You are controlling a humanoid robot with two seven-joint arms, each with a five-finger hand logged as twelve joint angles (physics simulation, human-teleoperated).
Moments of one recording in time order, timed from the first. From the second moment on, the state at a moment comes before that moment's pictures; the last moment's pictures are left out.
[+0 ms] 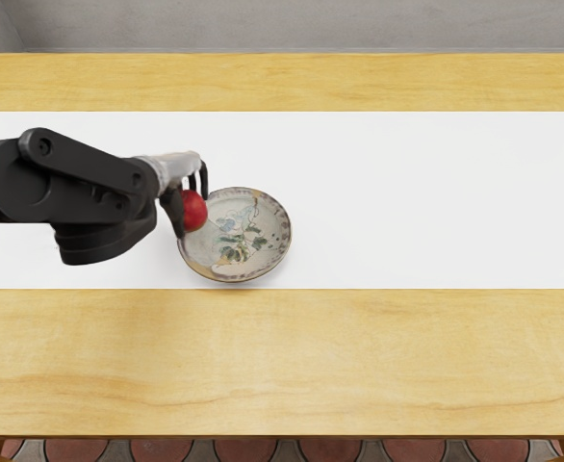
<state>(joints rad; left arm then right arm) -1.90 0.21 0.91 -1.54 0.21 0.46 0.30 -0.03 0.00 0.02 0.18 -0.07 -0.04 -0.04</state>
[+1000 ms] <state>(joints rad) -1.91 0.16 0.83 -1.57 0.18 0.46 0.30 -0.03 0.00 0.02 0.18 -0.07 -0.04 -0.04</state>
